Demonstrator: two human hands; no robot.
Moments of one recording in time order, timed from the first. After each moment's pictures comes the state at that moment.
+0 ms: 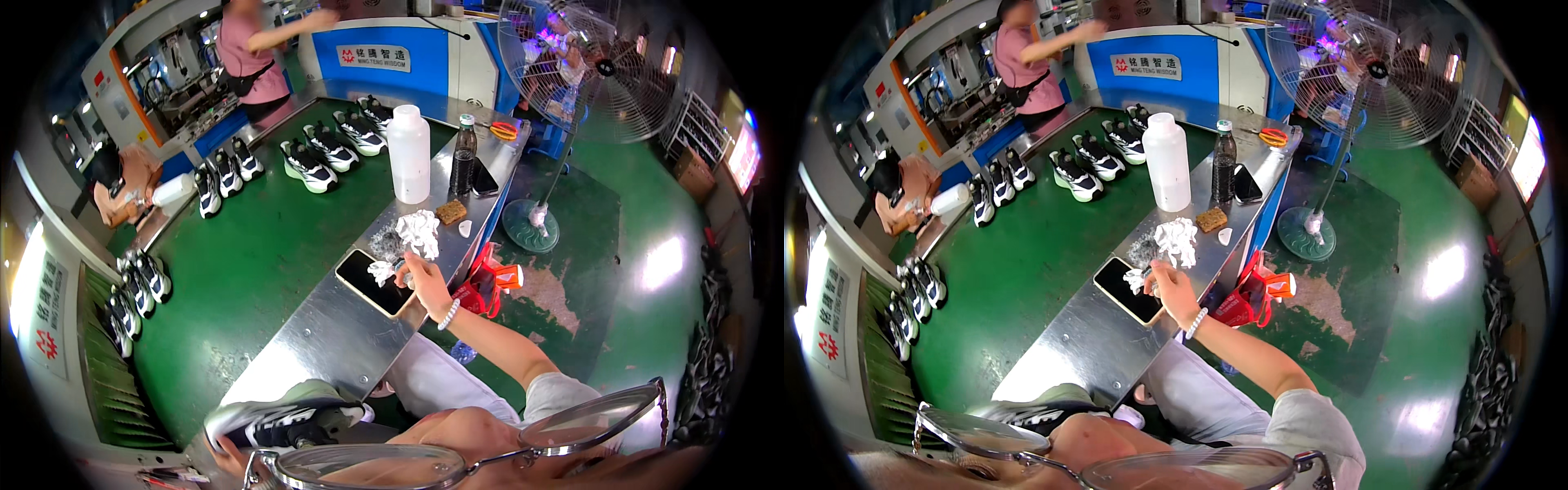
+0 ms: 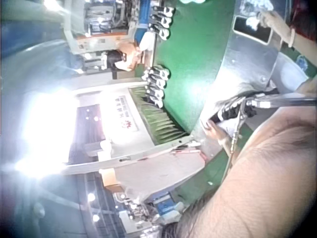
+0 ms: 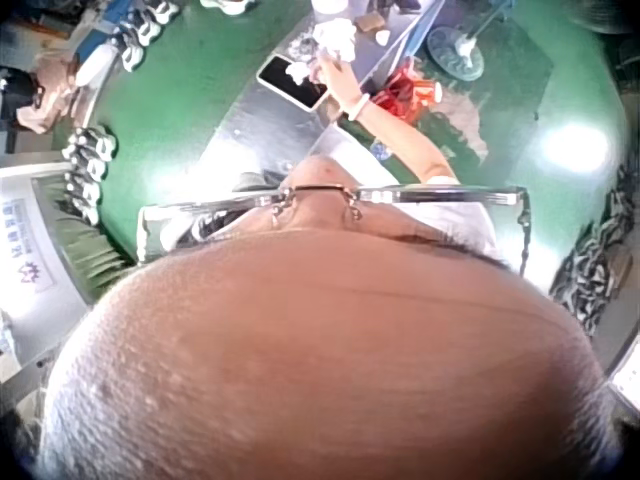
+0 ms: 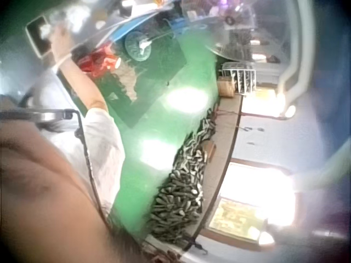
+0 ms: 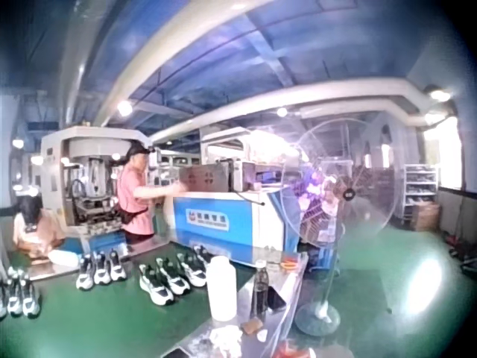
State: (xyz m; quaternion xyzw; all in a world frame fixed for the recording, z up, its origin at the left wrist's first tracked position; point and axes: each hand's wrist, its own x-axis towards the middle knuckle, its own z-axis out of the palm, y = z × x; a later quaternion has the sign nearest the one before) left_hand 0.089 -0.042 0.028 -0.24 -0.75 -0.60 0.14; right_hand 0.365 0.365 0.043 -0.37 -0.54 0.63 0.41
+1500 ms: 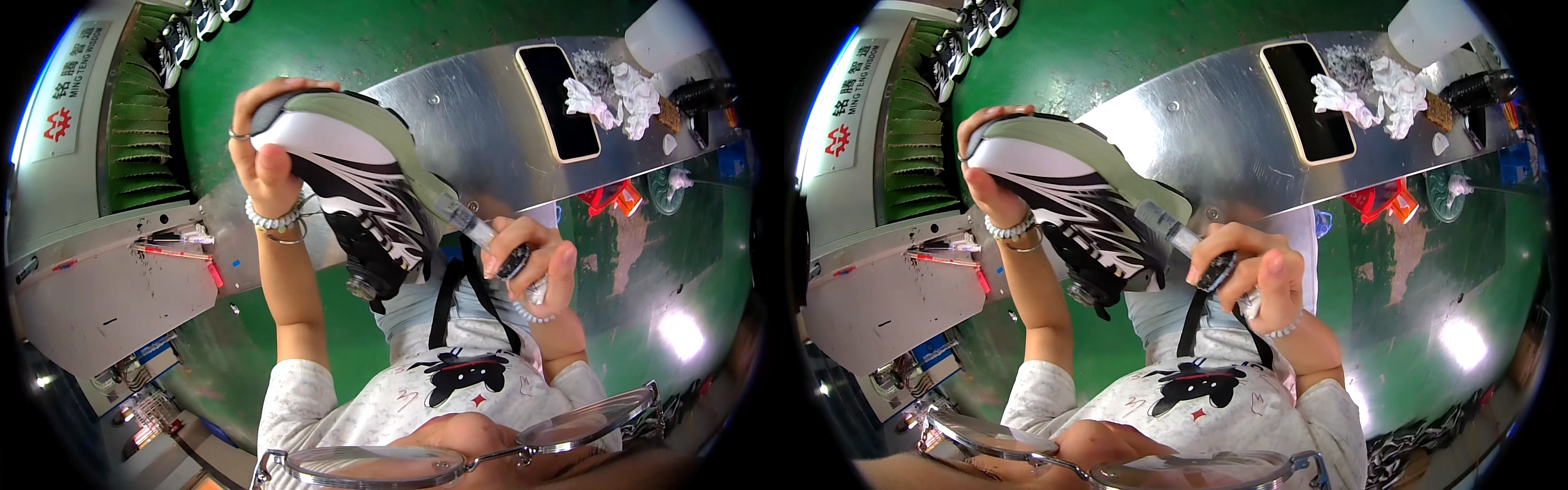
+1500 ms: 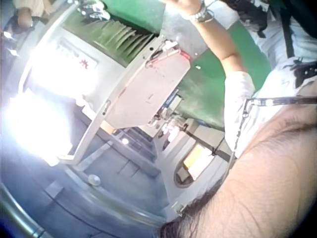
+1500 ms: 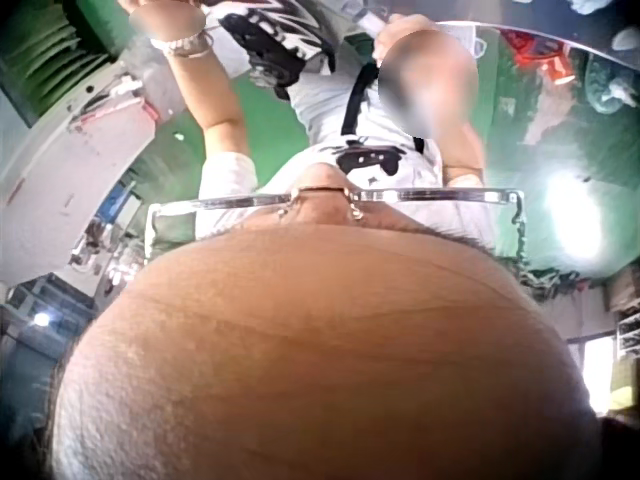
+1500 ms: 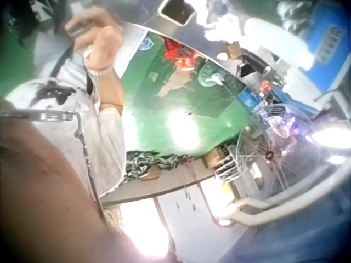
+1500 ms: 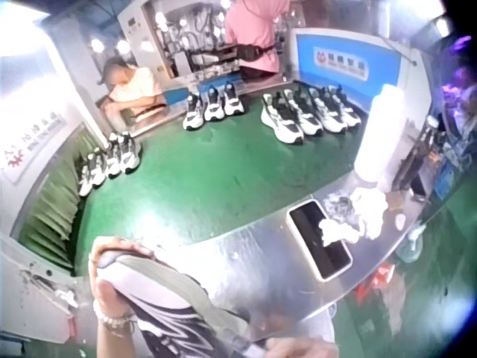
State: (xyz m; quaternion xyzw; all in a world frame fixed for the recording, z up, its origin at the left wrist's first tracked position) left_hand 0.094 0.115 0.124 -0.50 -0.57 -0.64 -0.06; right_hand 0.345 0.233 0.070 0.03 -0.50 0.80 0.33
